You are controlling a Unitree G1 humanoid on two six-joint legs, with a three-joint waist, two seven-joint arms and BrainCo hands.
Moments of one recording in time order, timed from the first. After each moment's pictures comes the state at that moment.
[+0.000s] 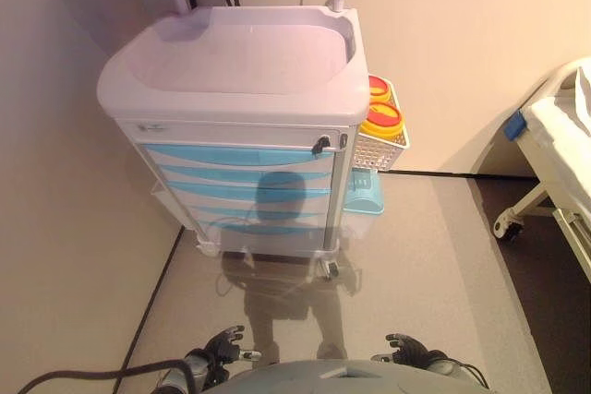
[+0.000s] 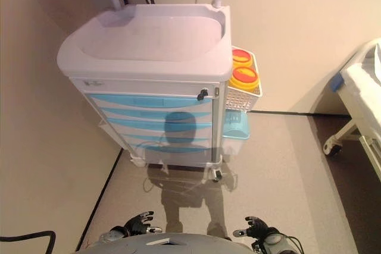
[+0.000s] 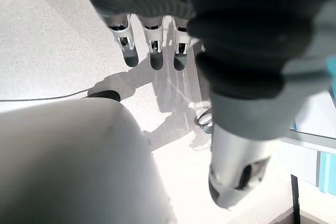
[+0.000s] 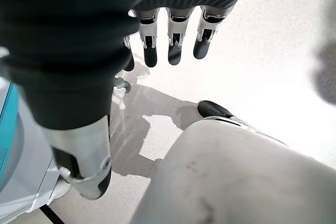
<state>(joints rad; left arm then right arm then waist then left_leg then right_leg) -0.01 0.22 -0.31 1.23 -0.12 -0.16 -0.18 -0.01 -0.25 0.29 1.23 -0.03 -0.07 0.08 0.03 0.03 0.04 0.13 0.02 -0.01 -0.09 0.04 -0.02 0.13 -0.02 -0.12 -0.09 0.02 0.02</state>
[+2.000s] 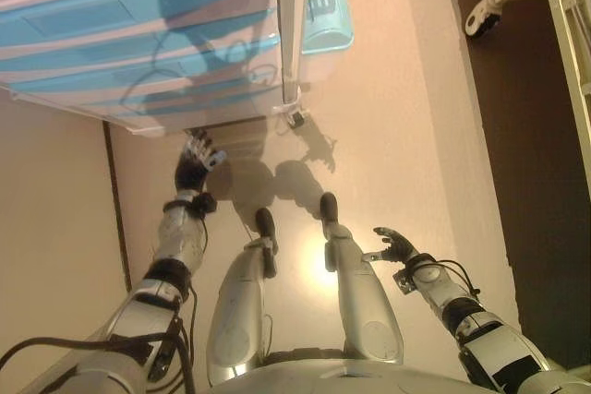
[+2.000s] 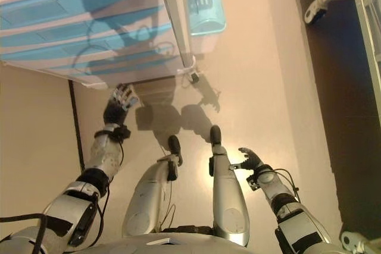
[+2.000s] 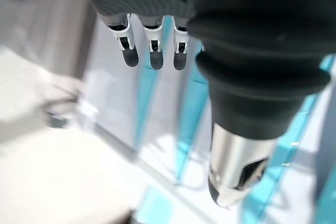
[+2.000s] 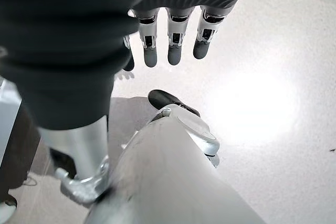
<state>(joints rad) -0.50 0.36 -0.17 0.87 -0.94 -0.53 -0.19 -0.33 -0.33 0.35 1.07 -0.01 -0.15 0.01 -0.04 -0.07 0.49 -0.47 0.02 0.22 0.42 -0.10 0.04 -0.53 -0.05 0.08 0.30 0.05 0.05</state>
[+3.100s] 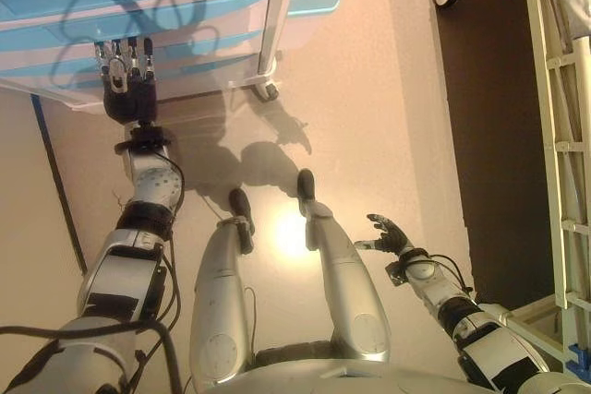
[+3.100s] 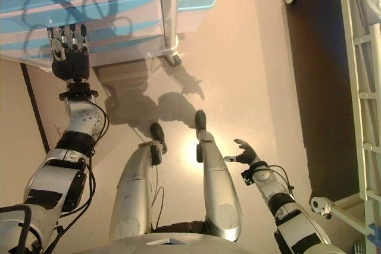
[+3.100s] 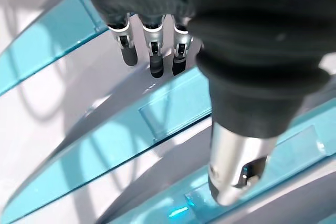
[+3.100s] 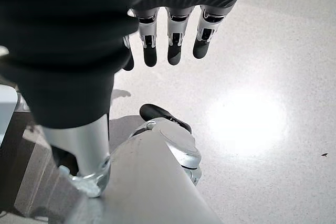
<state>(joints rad) -0.71 0.47 -0.10 0.74 -1.66 -0.54 -0.52 -0.31 -0.33 0.41 1.03 0.06 -0.23 -0.03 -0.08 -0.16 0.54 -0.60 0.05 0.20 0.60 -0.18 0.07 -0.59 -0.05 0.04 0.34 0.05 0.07</state>
